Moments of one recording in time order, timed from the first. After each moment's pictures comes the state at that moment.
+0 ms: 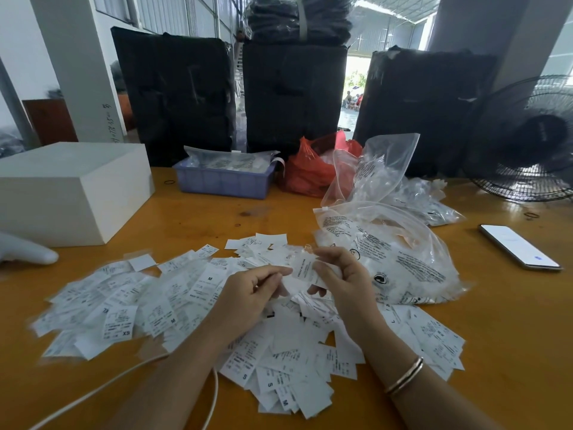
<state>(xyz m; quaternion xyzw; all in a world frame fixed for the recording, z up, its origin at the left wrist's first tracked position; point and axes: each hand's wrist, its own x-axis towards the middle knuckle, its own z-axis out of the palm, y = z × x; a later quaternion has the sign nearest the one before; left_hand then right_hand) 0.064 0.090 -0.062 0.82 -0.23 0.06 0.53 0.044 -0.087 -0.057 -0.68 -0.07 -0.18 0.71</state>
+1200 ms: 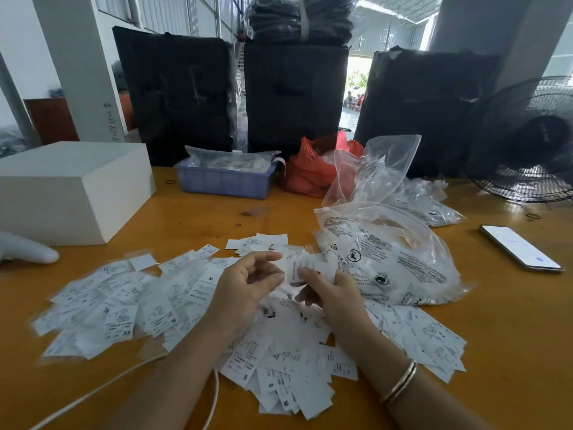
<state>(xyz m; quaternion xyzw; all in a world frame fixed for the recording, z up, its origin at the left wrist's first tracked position) 0.063 0.087 -0.057 0.73 -0.16 0.07 0.67 0.041 -0.074 -0.059 -0.67 -0.01 -0.05 0.74</state>
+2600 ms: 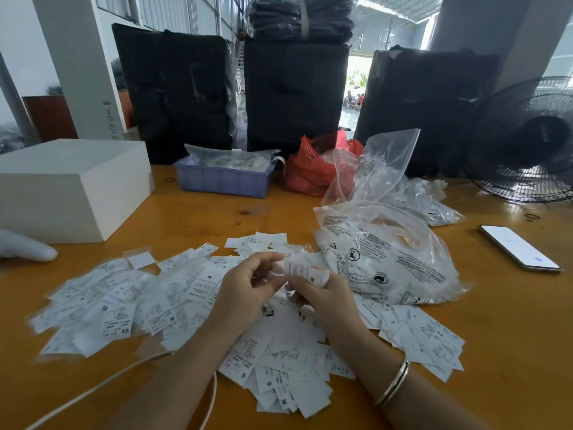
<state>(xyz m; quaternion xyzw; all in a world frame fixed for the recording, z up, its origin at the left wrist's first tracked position) 0.063 0.084 -0.065 0.78 -0.20 0.12 0.58 0.035 -0.064 -0.057 -0.72 0.01 -0.06 0.69</state>
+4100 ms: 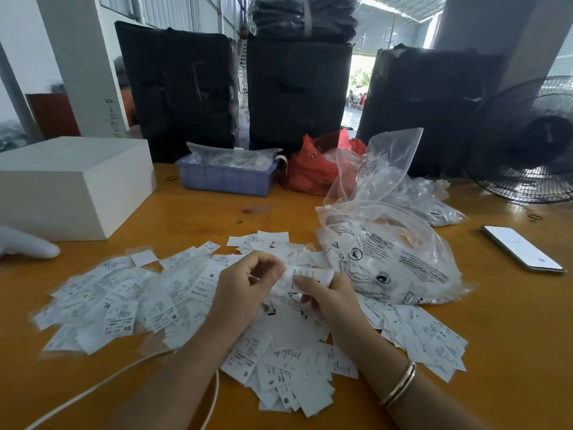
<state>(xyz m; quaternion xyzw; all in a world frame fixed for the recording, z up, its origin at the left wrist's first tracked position) 0.061 0.086 -0.061 0.79 -0.19 0.18 0.55 0.033 -0.068 -0.054 -0.73 -0.01 -0.06 0.68</state>
